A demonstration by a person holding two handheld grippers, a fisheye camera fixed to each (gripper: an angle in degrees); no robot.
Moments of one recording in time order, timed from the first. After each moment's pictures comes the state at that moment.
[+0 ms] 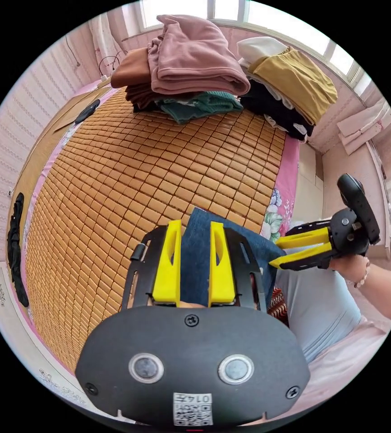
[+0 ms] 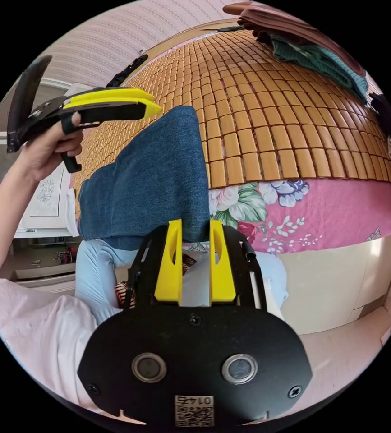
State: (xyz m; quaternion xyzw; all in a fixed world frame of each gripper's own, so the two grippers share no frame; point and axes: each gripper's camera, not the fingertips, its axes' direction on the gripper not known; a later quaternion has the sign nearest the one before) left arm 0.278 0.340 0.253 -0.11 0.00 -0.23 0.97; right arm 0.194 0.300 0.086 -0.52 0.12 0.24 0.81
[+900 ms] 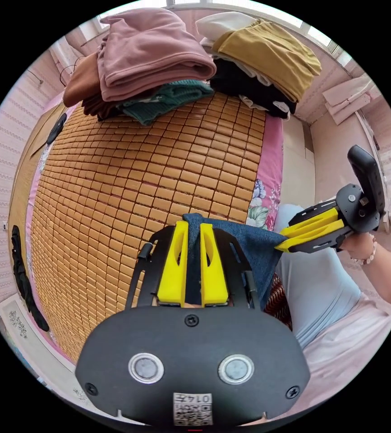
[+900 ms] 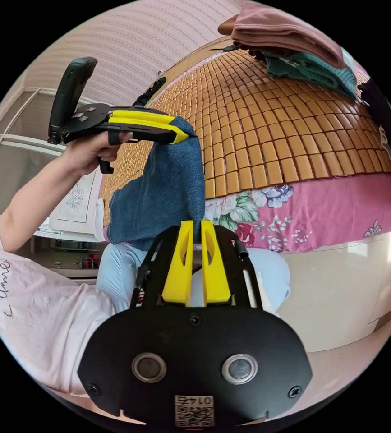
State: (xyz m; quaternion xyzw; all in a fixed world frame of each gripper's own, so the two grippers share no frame) left arm 0.283 0.298 0.220 -0.15 0.03 -0.15 0.98; right arm 0.199 0.237 -0.028 -0.44 0.06 0.27 0.86
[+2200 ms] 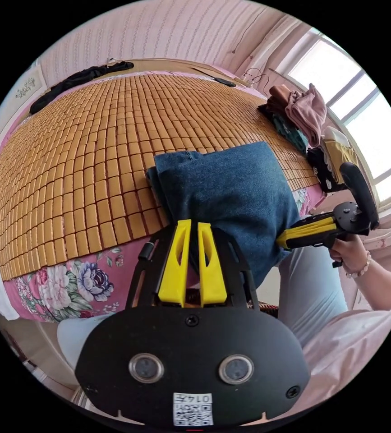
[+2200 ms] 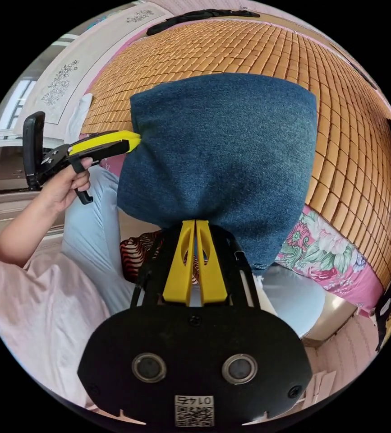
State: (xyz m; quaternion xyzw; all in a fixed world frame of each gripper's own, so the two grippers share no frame) left arm 0.374 0.768 -0.072 0.01 0.00 -0.57 0.82; right arm -0.003 0.366 0.167 -0.66 0.01 0.04 0.75
